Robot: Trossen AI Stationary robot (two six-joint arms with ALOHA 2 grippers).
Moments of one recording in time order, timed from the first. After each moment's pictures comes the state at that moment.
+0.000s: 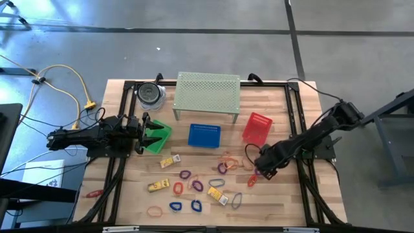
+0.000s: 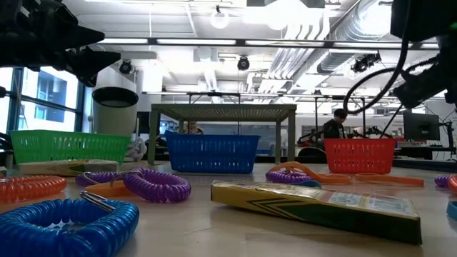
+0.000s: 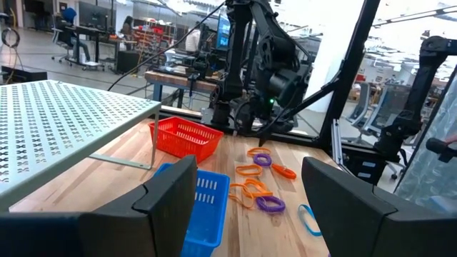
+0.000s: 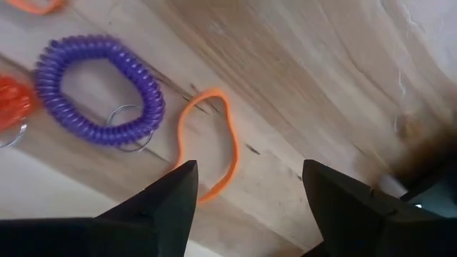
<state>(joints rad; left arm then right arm) 0.06 0.00 0.01 0.07 0.07 -0.21 0.46 1.45 0.74 -0.99 -0.10 1.26</state>
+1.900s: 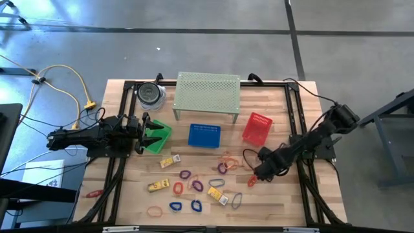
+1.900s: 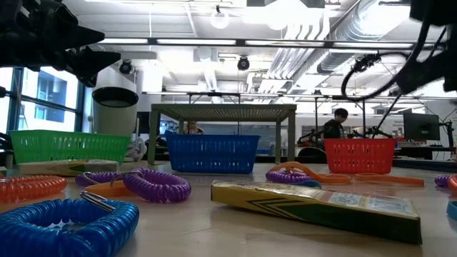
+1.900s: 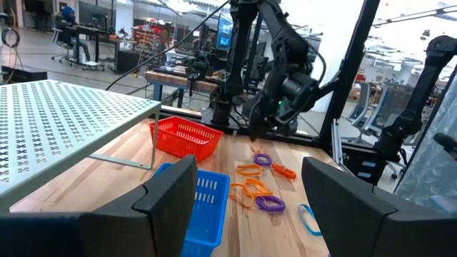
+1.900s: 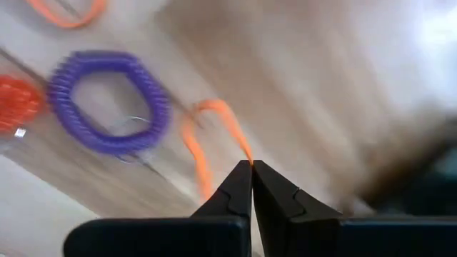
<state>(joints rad) 0.06 0.00 0.01 0.07 0.07 -0.21 0.54 1.52 0.86 -1.13 0.07 1.23</state>
